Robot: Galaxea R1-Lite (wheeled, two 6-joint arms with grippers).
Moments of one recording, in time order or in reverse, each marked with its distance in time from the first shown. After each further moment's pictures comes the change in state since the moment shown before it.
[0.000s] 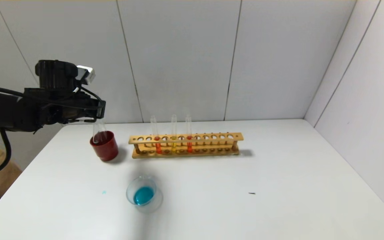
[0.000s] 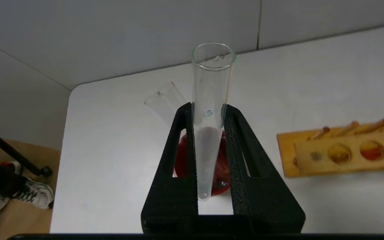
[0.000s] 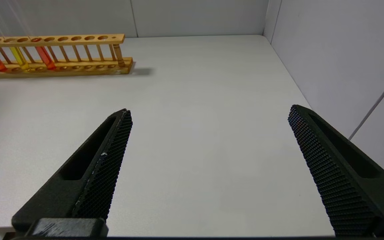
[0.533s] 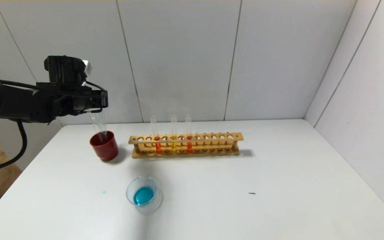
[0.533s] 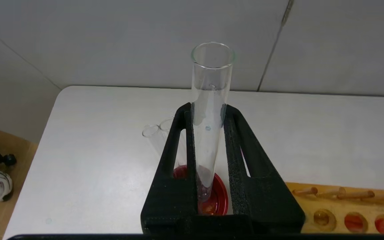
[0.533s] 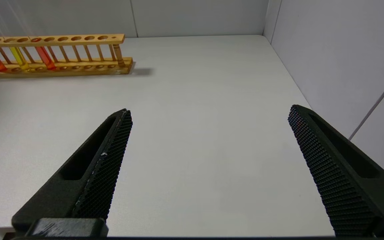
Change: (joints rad) left arm 0.001 0.093 -0.138 -0.008 0.057 -0.186; right arm 0.000 0.000 0.000 0.000 0.000 0.000
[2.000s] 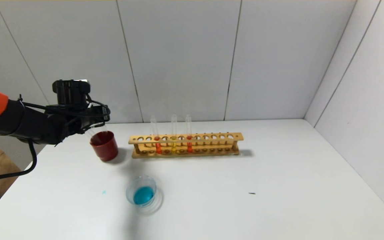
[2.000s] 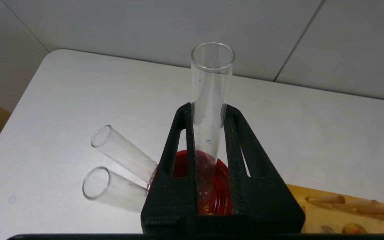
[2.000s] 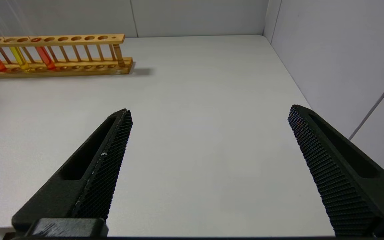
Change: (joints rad) left arm 0.014 0.062 0.183 -0.229 0.040 -0.104; right arm 0.000 0.000 0.000 0.000 0.000 -0.001
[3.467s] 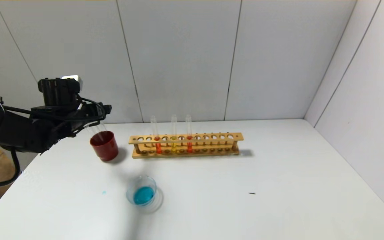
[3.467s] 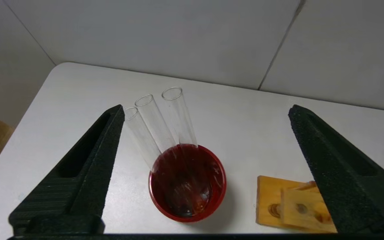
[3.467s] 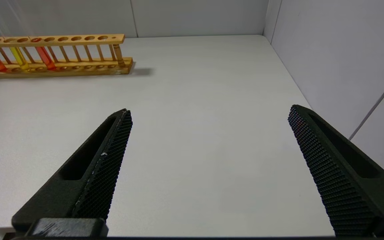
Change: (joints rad) left arm -0.020 -0.130 0.140 -0.099 -0.012 0.003; right arm 0.000 0.000 0.000 0.000 0.000 0.001
